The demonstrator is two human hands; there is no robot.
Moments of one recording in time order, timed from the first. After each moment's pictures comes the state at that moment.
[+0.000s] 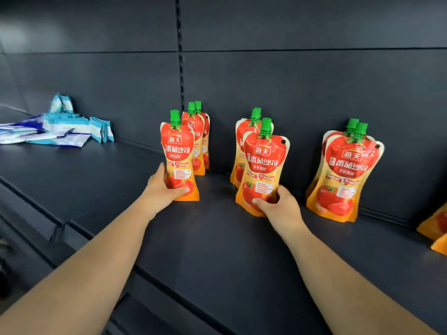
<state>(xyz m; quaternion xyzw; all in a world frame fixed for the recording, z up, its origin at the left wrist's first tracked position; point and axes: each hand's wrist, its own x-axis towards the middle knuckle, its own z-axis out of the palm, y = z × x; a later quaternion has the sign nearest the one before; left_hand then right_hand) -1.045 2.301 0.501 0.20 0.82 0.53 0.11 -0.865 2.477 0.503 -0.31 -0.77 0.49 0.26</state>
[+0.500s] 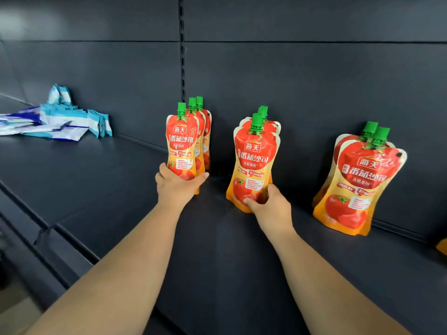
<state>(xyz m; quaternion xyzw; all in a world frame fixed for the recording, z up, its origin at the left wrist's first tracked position) -1.044 2.359 0.498 0.06 0.84 0.53 -0.01 -0.894 2.476 0.504 -0.31 -0.82 0.43 0.24</state>
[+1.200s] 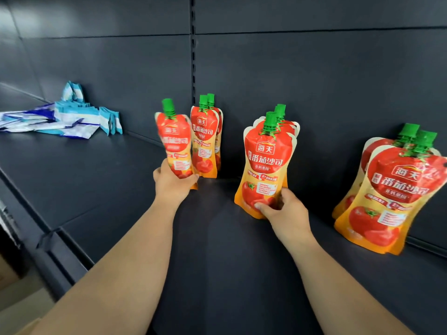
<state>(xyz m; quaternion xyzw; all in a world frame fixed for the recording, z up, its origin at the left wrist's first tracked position) -1.069 2.348 0.500 0.08 0.81 0.59 -0.05 -0.904 2.487 0.504 -0.29 -0.81 0.45 0.22</state>
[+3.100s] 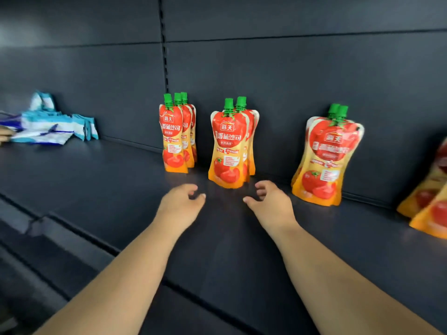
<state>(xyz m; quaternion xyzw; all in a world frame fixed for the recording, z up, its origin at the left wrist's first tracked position) -0.948 2.331 0.493 0.24 0.87 0.42 0.01 -0.842 2.467 0.498 -0.31 -0.85 0.34 0.25</state>
